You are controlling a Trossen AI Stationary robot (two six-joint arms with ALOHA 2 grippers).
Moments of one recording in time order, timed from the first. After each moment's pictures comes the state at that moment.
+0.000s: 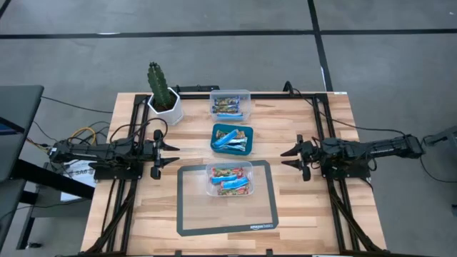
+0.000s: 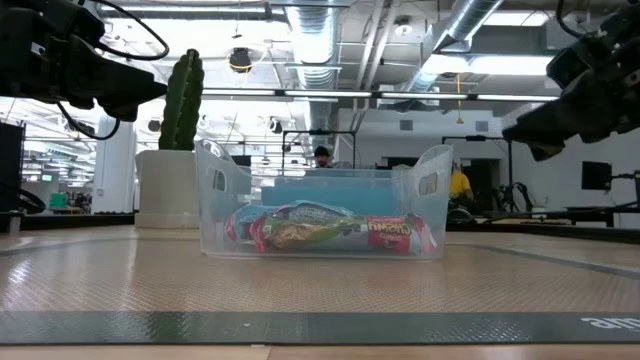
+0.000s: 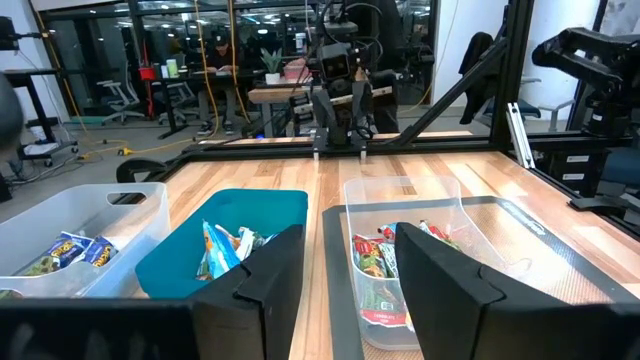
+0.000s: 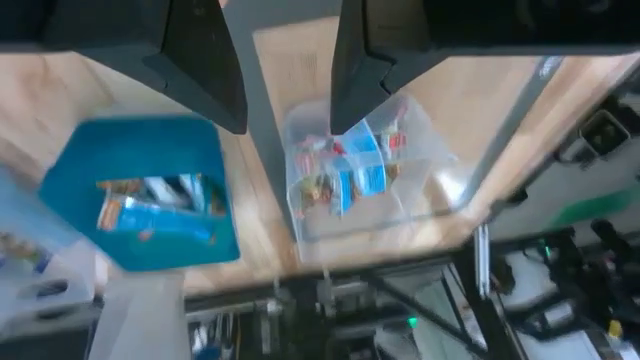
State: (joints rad) left arm -0.08 0.06 0.01 0.05 -0.11 0.05; right arm 0.07 0.26 0.01 0.01 0.00 0.15
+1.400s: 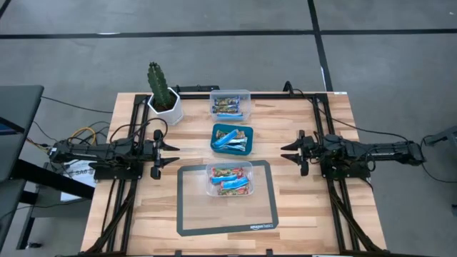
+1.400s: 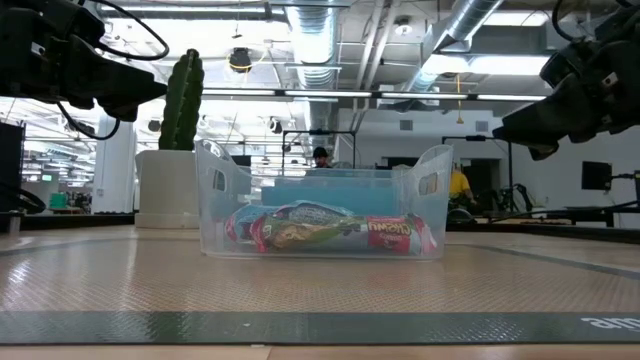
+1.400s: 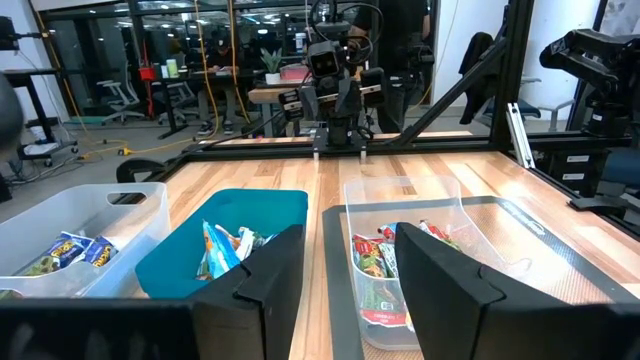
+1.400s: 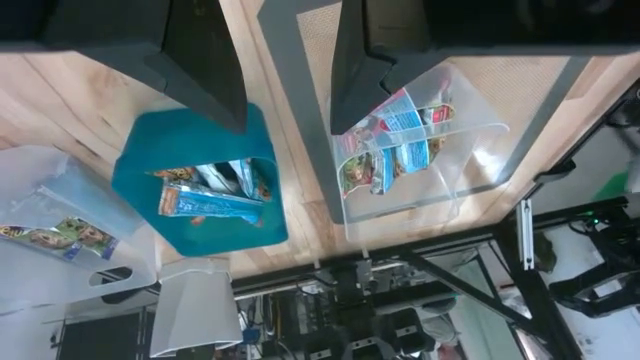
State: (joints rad) left arm -0.08 0.06 0.01 0.05 -0.11 0.05; right arm -0.04 0.22 0.01 0.01 0.00 0.15
